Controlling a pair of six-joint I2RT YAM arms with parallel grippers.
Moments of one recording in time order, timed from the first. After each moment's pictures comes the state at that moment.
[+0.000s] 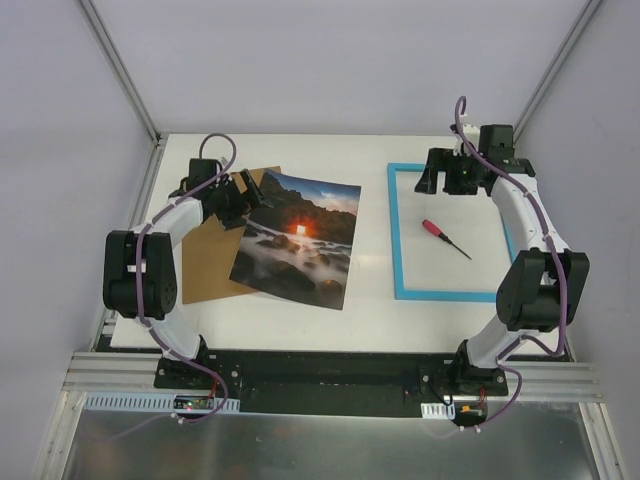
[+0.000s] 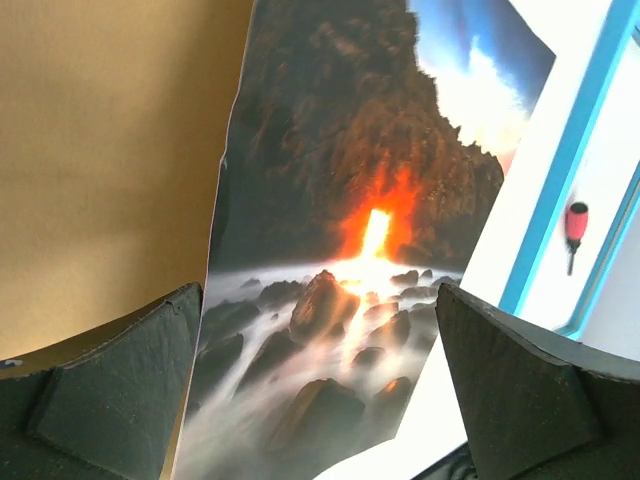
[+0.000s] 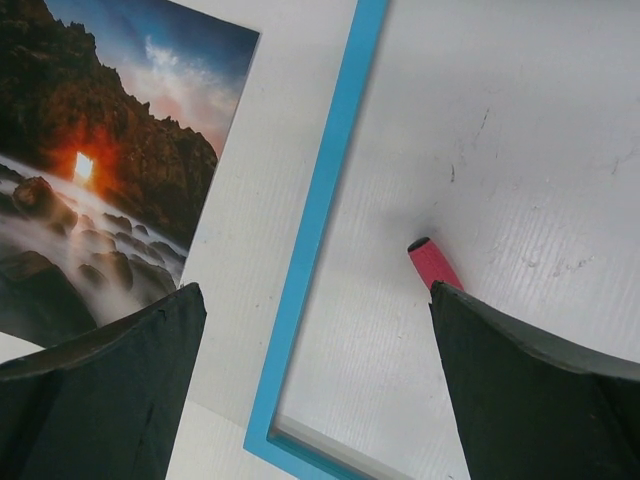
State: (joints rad) left arm -0.05 1.68 1.04 -0.24 0.46 -0.68; right arm -0.01 1.66 1.46 -0.67 -0.44 0.00
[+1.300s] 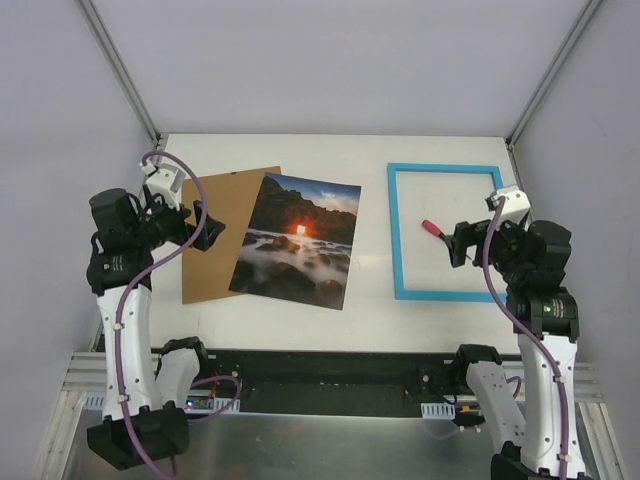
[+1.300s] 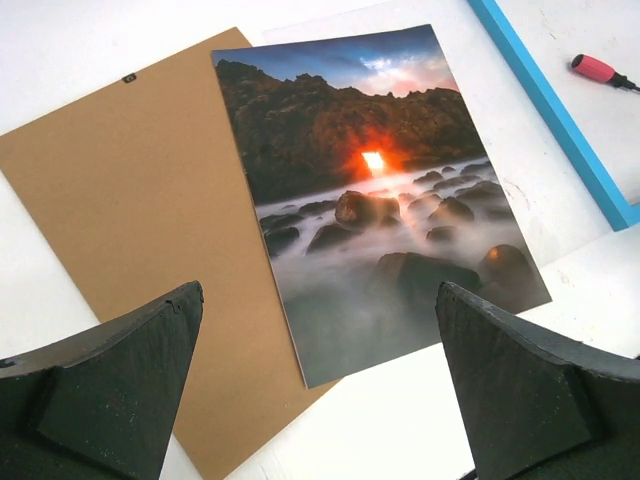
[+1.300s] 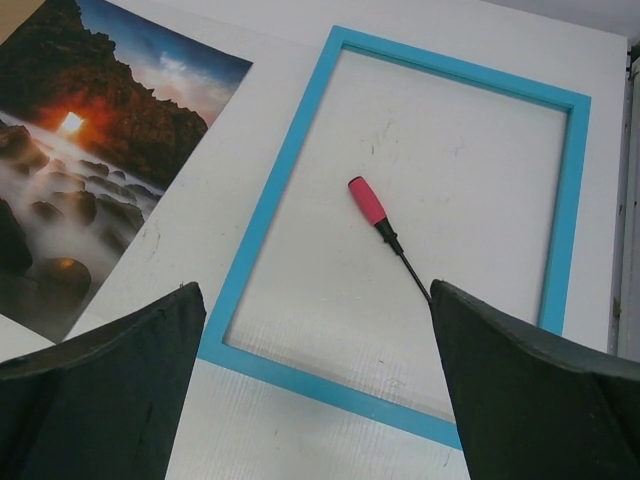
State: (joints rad) left arm 0.27 0.84 1.00 -0.66 0.75 0.14; right arm -0.05 0.64 0.93 -0.69 -0.33 -0.17
